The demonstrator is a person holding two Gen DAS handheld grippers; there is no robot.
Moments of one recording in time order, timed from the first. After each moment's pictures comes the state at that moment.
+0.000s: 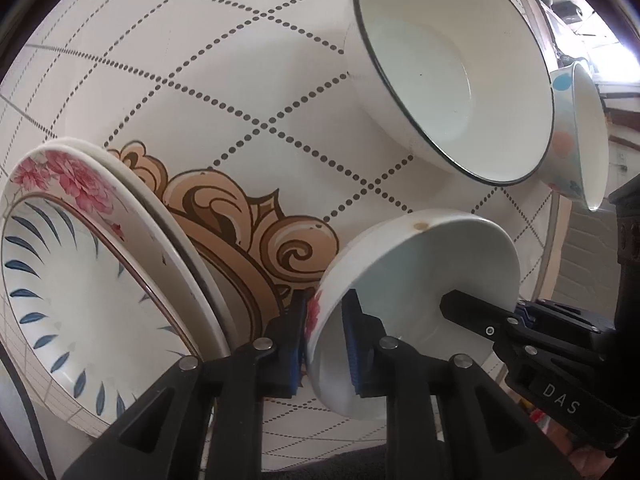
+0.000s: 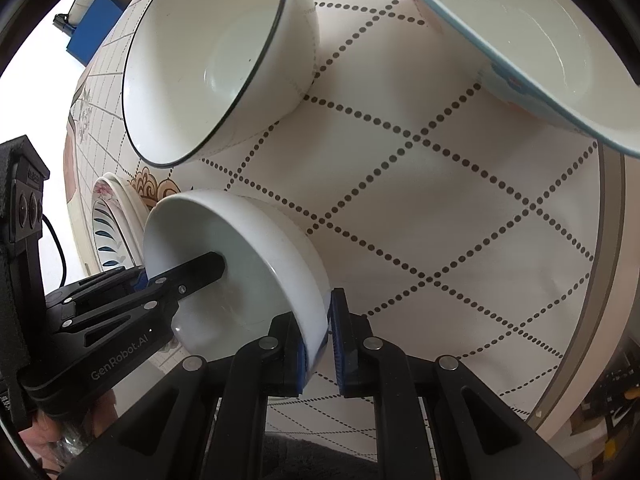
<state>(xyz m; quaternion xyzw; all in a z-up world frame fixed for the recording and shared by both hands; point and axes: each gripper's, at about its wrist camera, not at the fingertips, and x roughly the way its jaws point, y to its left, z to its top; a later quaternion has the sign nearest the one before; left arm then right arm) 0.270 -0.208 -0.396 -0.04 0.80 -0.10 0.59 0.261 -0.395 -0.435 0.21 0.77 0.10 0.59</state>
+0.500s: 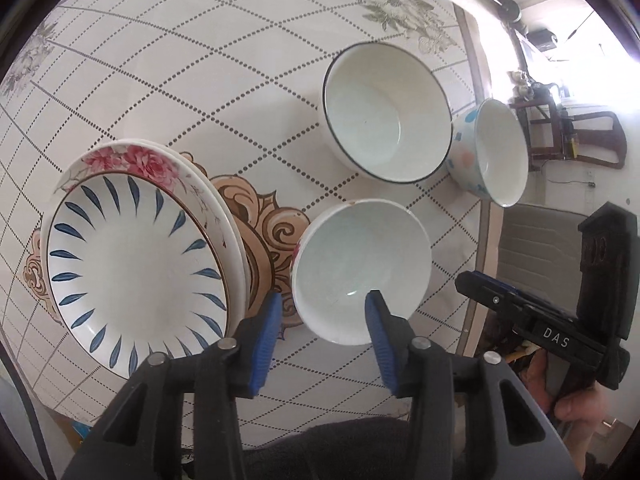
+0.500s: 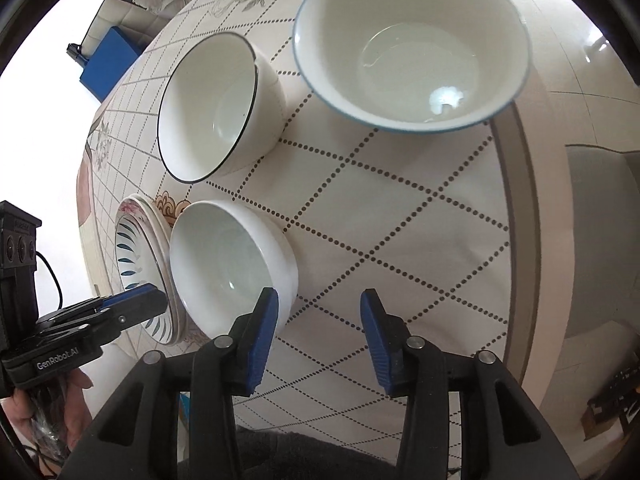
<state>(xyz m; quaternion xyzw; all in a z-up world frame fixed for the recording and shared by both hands) 0.264 -0.177 -0.300 -0.08 0.75 -0.13 0.64 0.234 -0.450 -0.373 0.25 0.72 0.07 0.65</state>
